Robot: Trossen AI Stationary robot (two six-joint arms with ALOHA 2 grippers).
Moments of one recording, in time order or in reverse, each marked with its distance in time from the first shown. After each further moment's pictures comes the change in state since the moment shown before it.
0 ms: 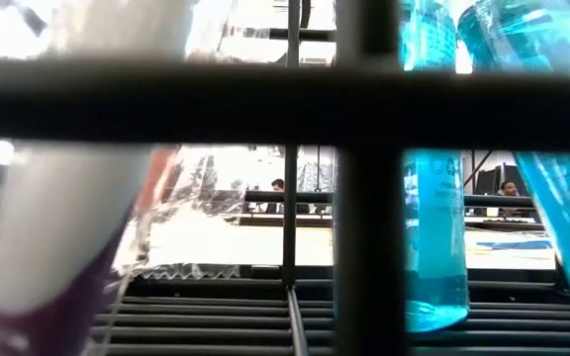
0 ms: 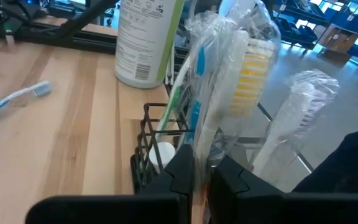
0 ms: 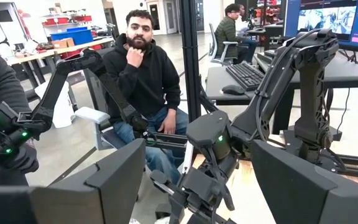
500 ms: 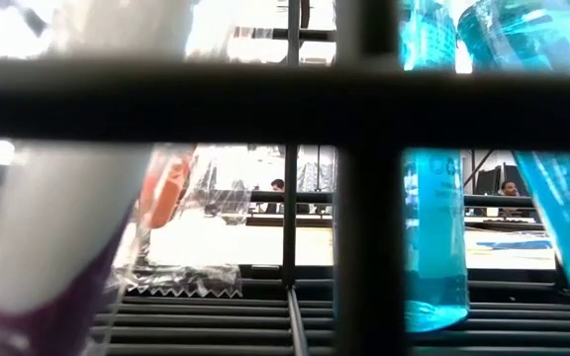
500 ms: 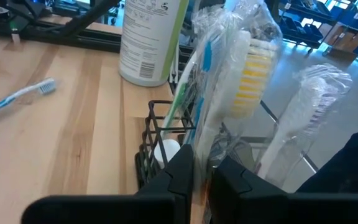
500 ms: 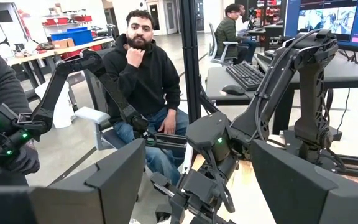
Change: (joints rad) left arm 0.002 0.006 0.000 -0.003 -0.015 0.000; right arm 0.000 0.000 0.000 0.000 0.000 0.000
